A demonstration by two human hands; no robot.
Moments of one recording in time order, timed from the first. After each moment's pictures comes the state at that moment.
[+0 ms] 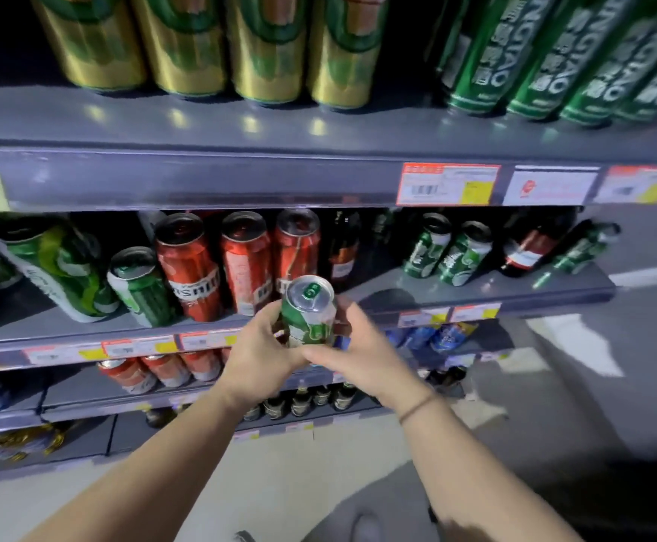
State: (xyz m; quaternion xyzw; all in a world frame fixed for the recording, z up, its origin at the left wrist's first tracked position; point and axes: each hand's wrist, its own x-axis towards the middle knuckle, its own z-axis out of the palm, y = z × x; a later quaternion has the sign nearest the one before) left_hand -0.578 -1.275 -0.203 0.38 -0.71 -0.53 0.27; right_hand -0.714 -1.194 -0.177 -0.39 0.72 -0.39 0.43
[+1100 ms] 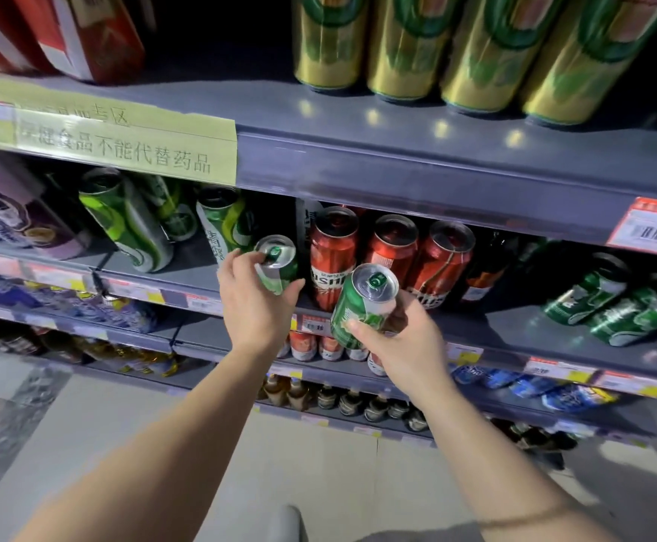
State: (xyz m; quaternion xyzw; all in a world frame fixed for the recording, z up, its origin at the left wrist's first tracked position) left_hand -0.473 -1.351 -0.208 0.67 -0.60 -0.19 0.40; right_hand -0.642 -1.260 -0.191 -0.43 0.72 -0.42 0.35
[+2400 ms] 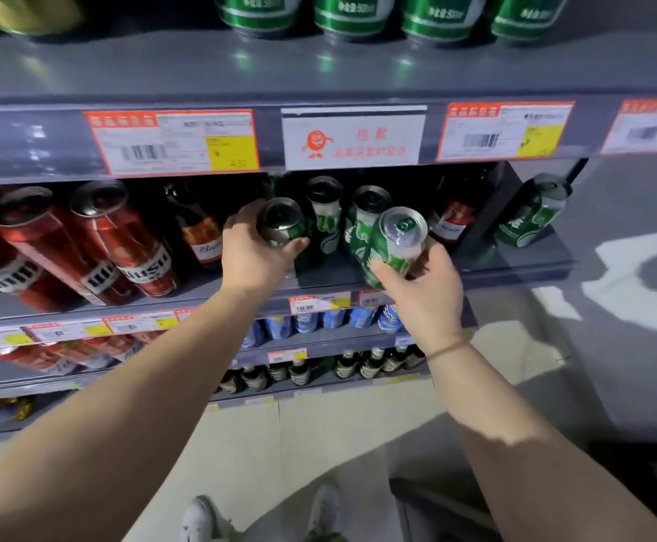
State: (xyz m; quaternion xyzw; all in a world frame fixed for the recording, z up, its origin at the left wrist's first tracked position) left_hand -0.805 -1.287 -0.206 0.51 -0.70 -0.36 0.34; right_hand -0.959 -1.131 -0.196 -0.27 0.80 -0.51 0.18
